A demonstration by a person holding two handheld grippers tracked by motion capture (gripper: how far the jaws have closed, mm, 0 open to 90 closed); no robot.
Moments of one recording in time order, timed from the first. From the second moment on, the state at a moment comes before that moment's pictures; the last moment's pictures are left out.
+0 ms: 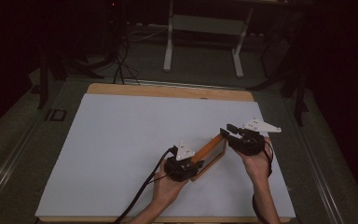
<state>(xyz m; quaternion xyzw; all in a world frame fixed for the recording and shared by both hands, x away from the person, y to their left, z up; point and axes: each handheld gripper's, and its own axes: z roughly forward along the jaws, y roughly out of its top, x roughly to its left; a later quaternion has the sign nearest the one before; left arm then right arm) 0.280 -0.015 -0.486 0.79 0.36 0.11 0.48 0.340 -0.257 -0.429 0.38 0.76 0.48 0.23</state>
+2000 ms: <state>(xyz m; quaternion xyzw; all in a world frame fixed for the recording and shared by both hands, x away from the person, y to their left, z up) 0.294 -0.006 -0.481 0.79 0.30 0.13 0.52 0.335 -0.255 -0.425 0.30 0.79 0.49 0.20</state>
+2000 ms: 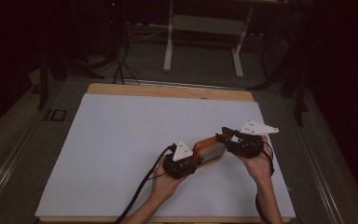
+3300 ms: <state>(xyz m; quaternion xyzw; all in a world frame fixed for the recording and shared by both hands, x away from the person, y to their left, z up) 0.336 0.024 -0.425 0.86 0.16 0.04 0.48 0.326 -0.240 -0.432 0.13 0.85 0.49 0.13</state>
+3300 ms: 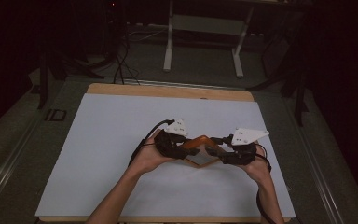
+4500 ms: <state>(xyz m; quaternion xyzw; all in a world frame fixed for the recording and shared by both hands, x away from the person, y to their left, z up) 0.353 0.038 -0.490 0.80 0.23 0.02 0.55 0.324 -0.260 -0.434 0.14 0.85 0.48 0.14</state>
